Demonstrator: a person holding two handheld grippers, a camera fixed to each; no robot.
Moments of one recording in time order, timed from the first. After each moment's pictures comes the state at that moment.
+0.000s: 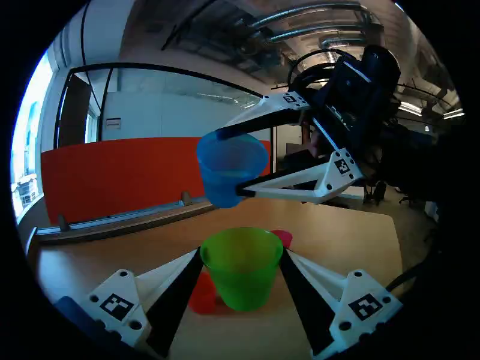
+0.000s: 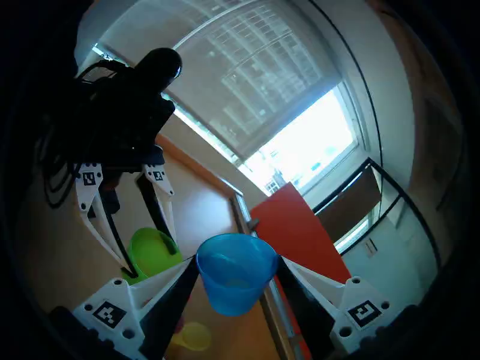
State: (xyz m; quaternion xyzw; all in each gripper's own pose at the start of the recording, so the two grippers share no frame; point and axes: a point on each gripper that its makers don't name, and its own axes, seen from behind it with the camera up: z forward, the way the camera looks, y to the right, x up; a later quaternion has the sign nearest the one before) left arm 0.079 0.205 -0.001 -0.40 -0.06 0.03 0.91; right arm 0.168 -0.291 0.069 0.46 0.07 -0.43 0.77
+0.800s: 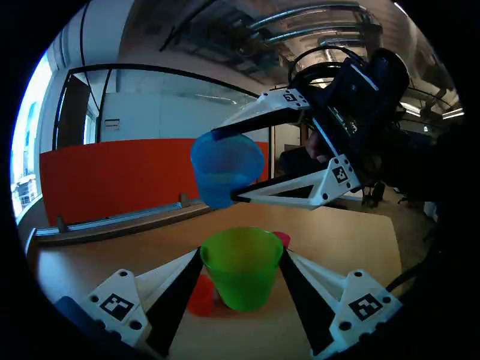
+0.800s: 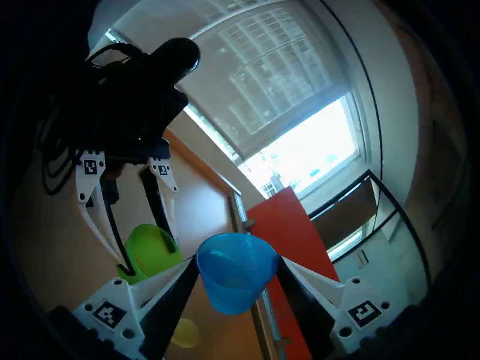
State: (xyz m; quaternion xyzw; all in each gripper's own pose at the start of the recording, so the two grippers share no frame) left arm 0.082 0.210 -0.002 -0.40 -0.06 0.03 0.91; right arm 0.170 -0.295 0.068 0.44 0.09 -0.47 0.76
